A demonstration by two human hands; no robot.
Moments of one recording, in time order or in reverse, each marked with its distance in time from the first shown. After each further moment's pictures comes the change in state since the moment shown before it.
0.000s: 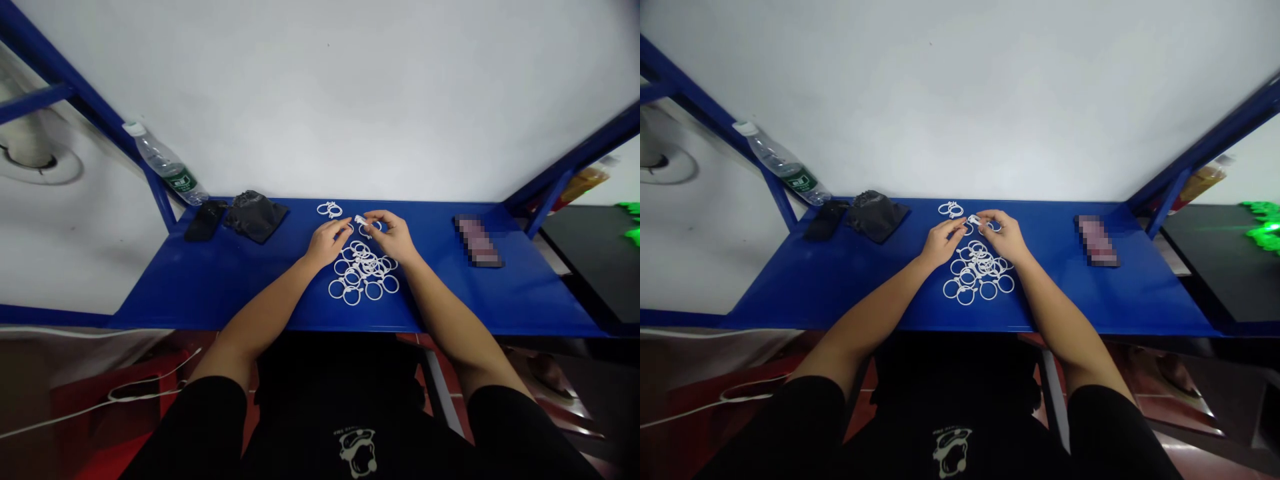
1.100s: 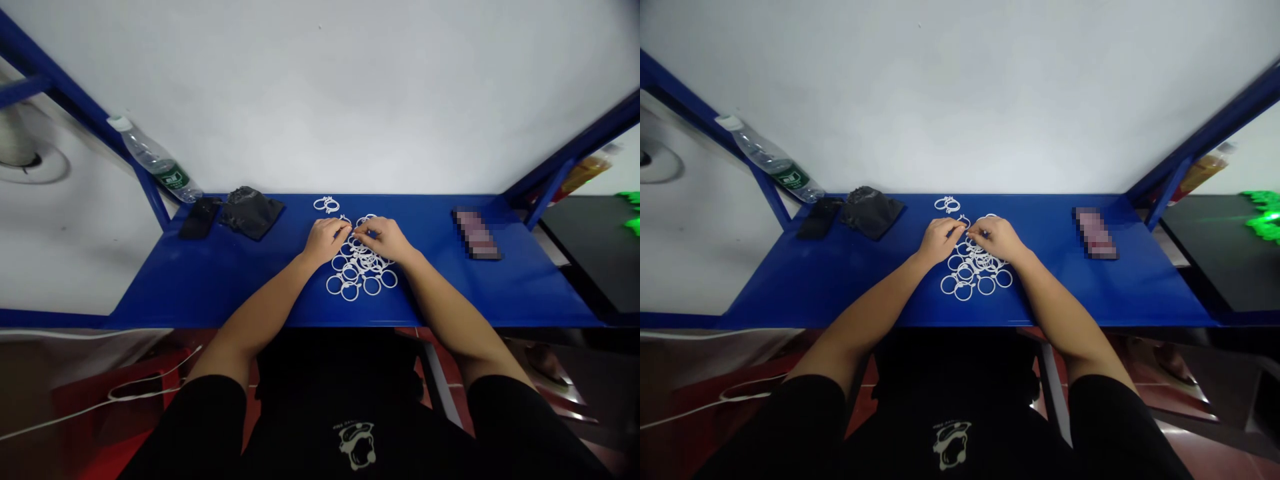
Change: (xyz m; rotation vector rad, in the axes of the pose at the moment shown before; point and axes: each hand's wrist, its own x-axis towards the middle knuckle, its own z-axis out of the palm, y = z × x) left_hand 0.003 0.014 -0.007 0.159 -0.143 -0.058; right_hand 0.000 -0.019 -0.001 -0.193 -0.315 -0.117
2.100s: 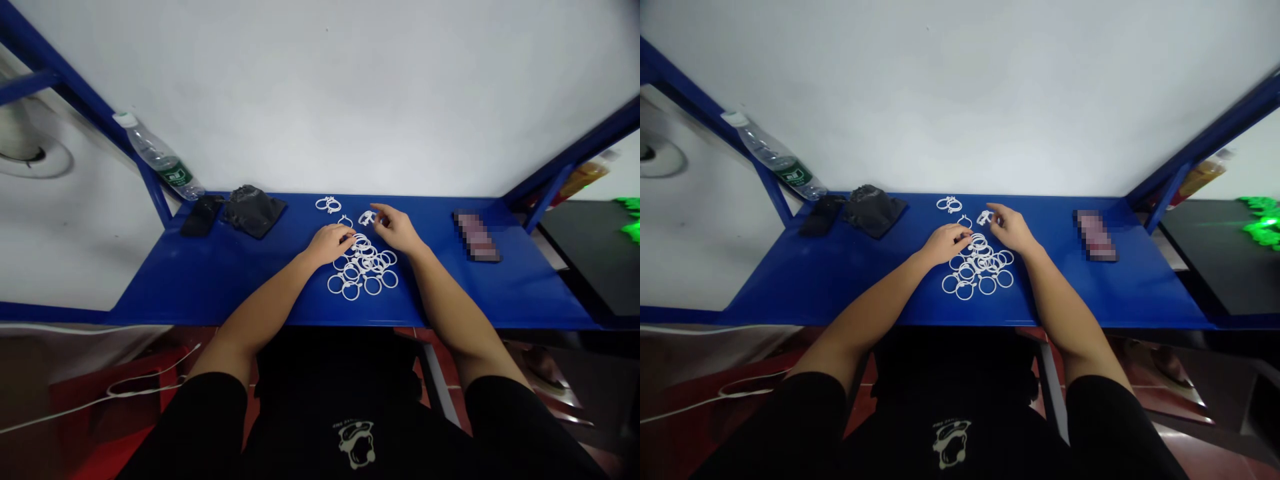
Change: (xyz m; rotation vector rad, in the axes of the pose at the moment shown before) left_hand -0.001 -0.007 0.008 -0.099 -0.216 -0.020; right_hand -0.003 0.044 -0.014 0.008 0.119 0.222
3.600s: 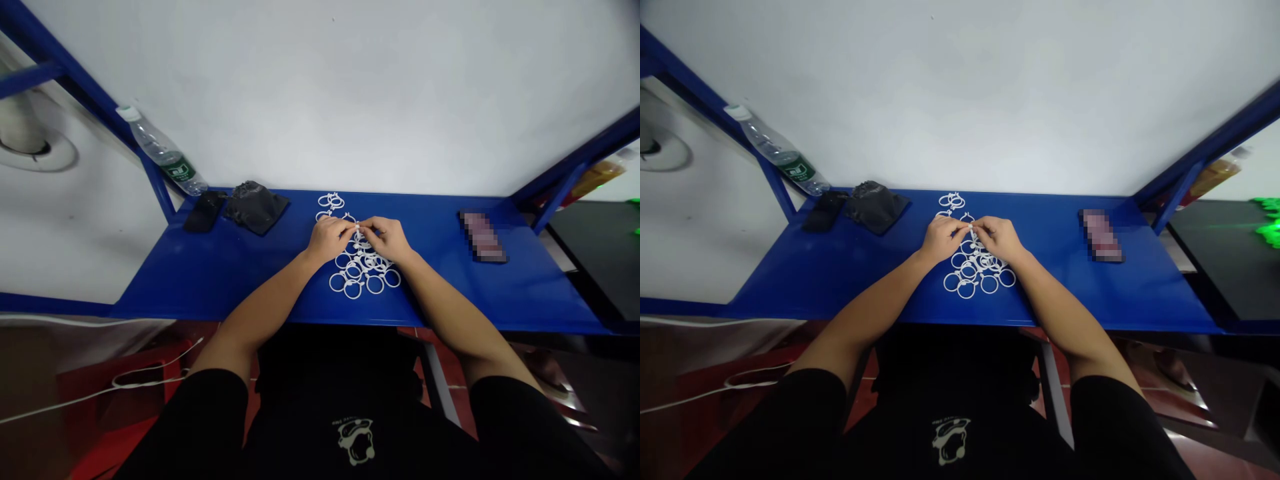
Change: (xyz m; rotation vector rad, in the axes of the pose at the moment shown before) left_hand -0.002 0.000 0.001 0.162 0.368 0.175; right_hand -0.013 -0.042 0.026 0.000 0.045 -0.249
